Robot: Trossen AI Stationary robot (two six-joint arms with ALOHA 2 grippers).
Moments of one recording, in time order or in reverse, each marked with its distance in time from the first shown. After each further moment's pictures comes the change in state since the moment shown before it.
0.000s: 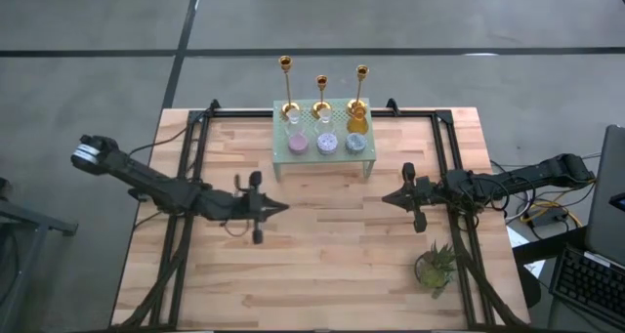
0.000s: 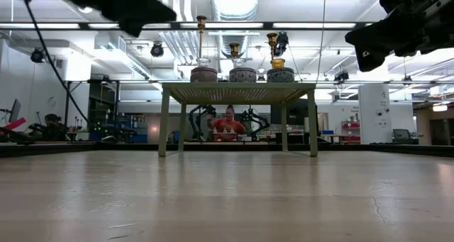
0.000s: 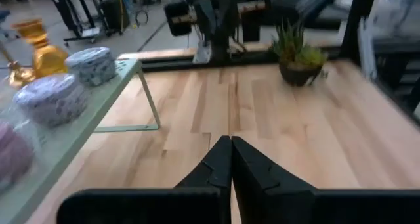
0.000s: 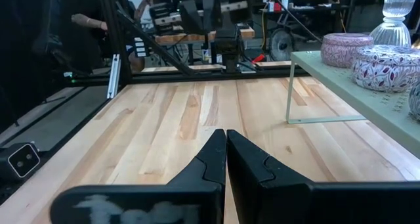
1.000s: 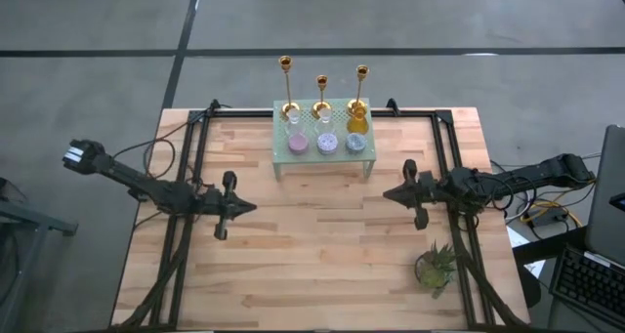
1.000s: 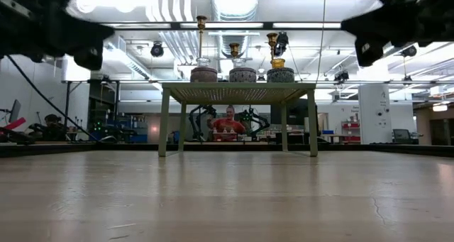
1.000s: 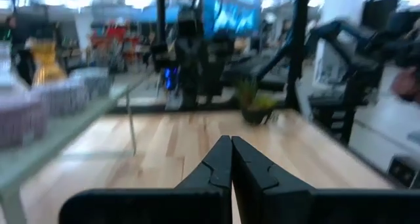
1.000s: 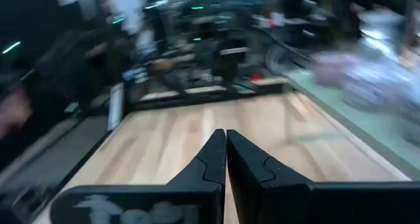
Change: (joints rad) left arm -0.007 -0.527 -0.569 0.376 0.160 0.029; right arm -0.001 -0.003 0.019 0.053 0.040 0.088
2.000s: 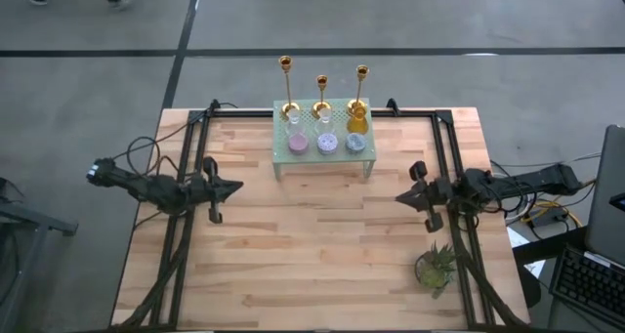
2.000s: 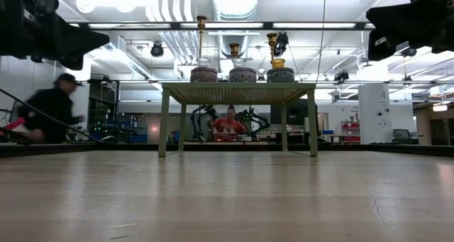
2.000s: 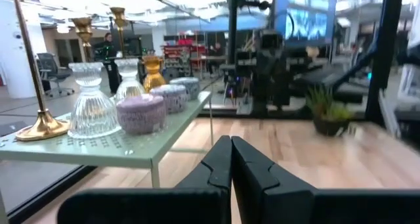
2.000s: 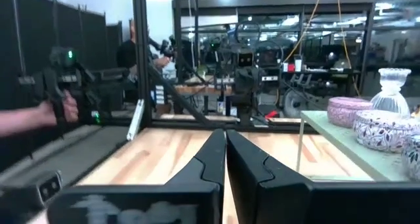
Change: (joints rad) left arm 0.003 -0.552 -0.003 -0.549 -0.268 0.072; right arm -0.004 -0.306 -0.134 -0.011 -0.118 -0.163
